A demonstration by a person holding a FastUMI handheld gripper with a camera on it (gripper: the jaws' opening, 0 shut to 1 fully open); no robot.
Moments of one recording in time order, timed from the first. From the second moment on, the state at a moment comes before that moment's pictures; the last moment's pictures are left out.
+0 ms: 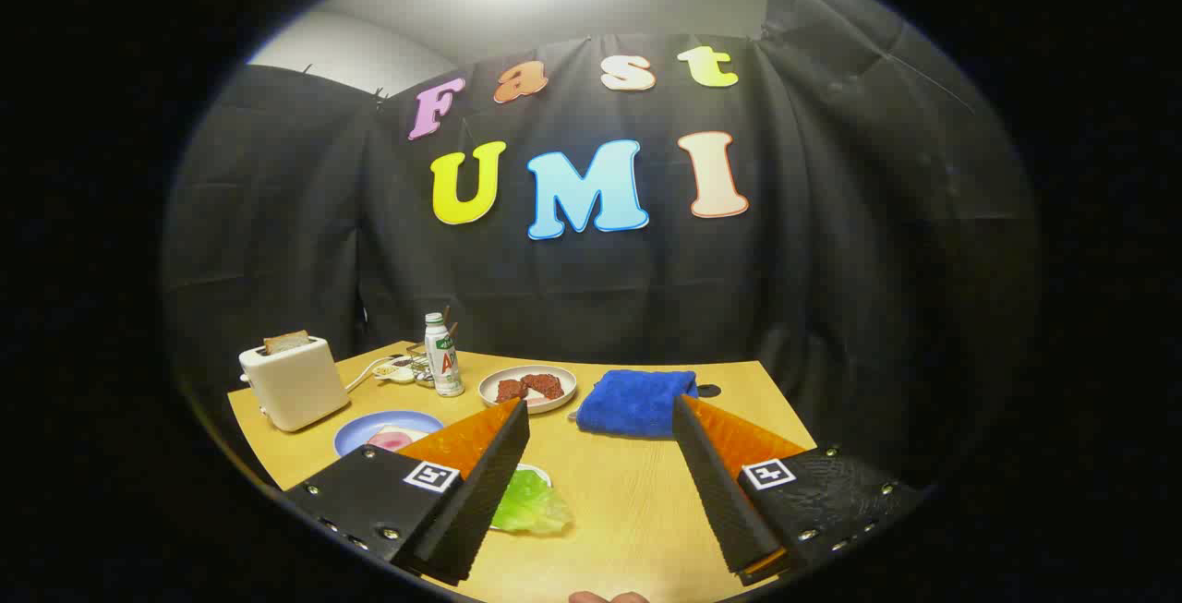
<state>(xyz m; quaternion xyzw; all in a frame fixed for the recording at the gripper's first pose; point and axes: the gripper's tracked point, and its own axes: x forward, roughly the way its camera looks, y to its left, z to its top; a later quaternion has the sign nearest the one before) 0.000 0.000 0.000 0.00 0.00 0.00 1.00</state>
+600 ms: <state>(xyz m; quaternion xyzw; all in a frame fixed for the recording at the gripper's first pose) 0.011 -0.017 -0.009 0.02 -0.02 -0.06 1.00</state>
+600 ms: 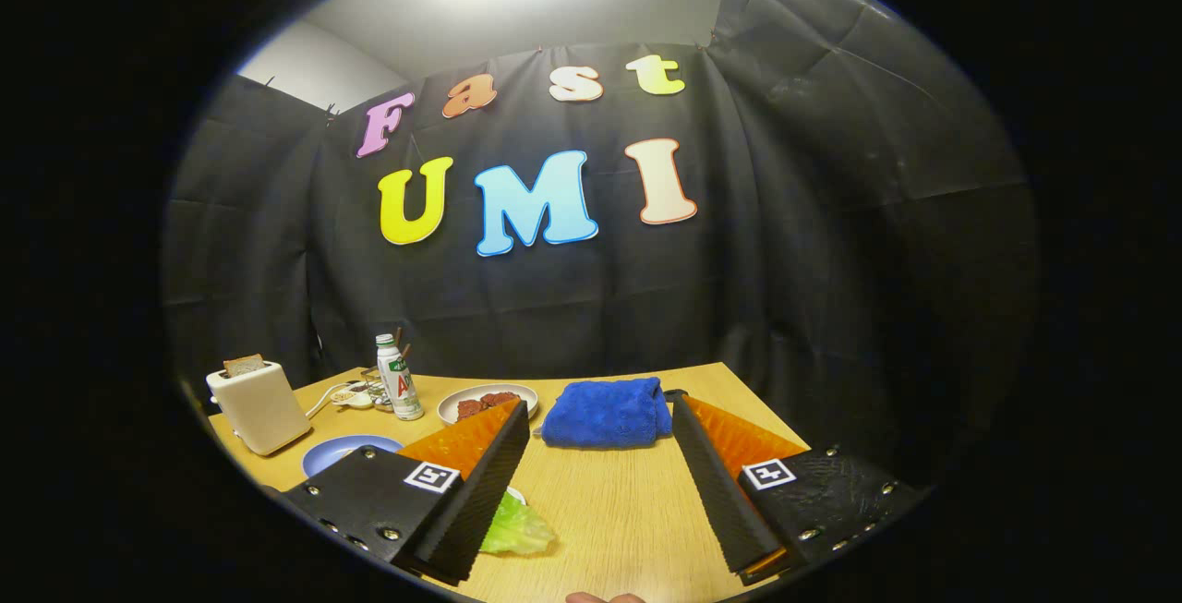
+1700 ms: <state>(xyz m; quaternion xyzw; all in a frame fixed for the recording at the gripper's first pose) 0.049 0.100 -0.146 -0.19 0.36 0.19 0.89</state>
